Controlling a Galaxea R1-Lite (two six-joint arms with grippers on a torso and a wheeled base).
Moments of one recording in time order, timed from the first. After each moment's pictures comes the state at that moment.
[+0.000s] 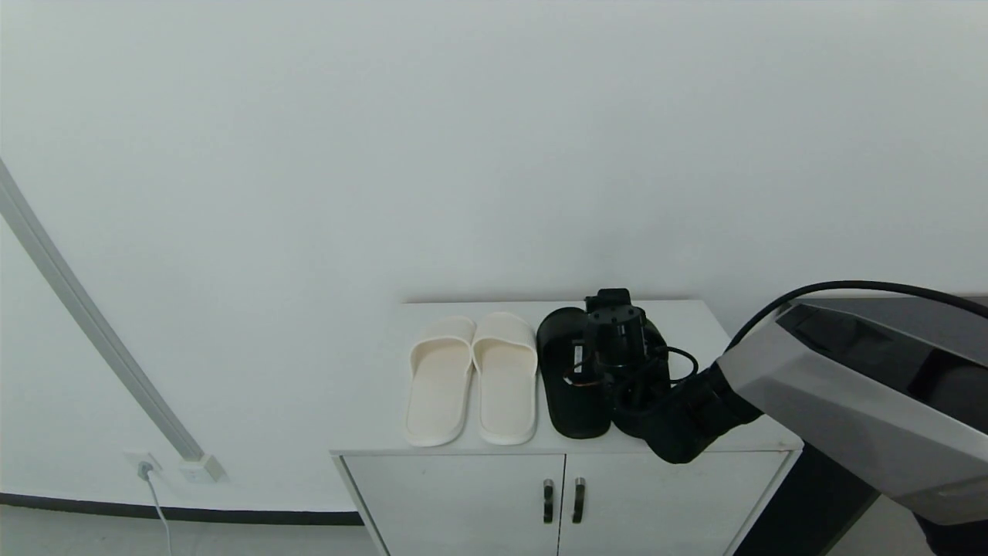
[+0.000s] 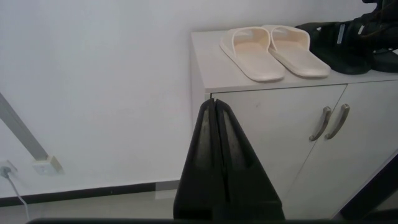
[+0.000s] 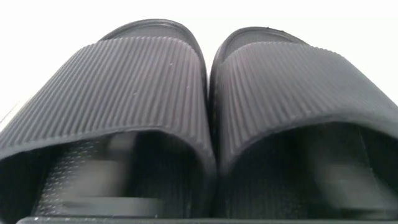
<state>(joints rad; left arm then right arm) 0.00 0.00 0.00 0.01 -0.07 0.01 0.63 2.37 -1.33 -0.78 -0.62 0.19</state>
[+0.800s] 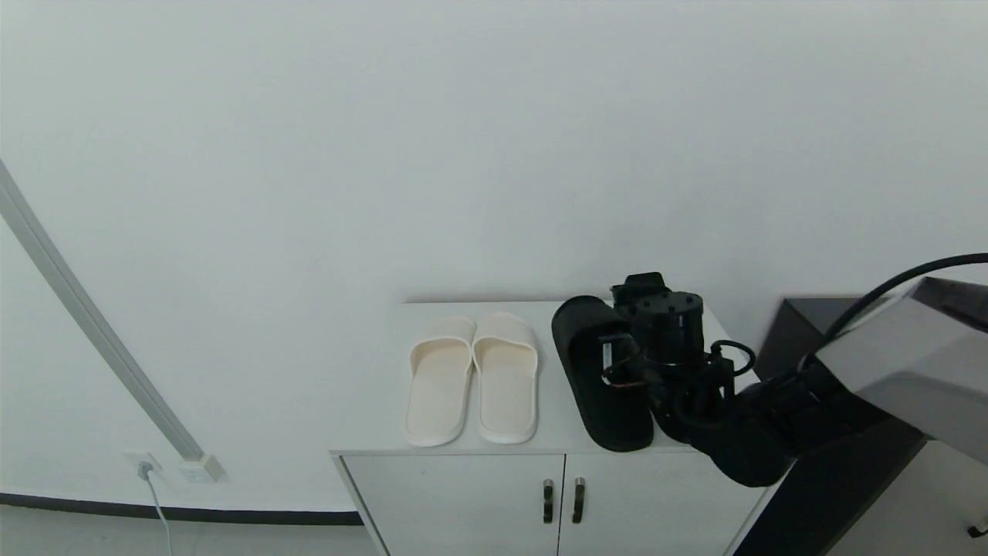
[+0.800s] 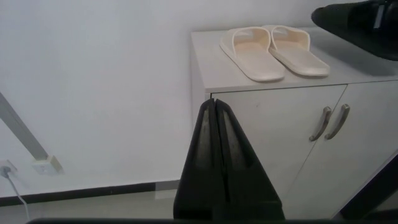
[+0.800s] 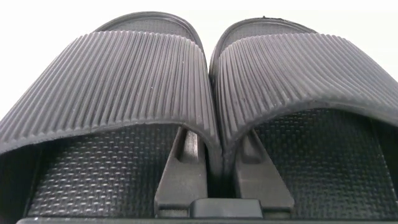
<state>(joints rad) 0.00 0.00 0.00 0.01 -0.07 0.01 0.65 2.11 -1.02 -0.87 -0.56 0.07</state>
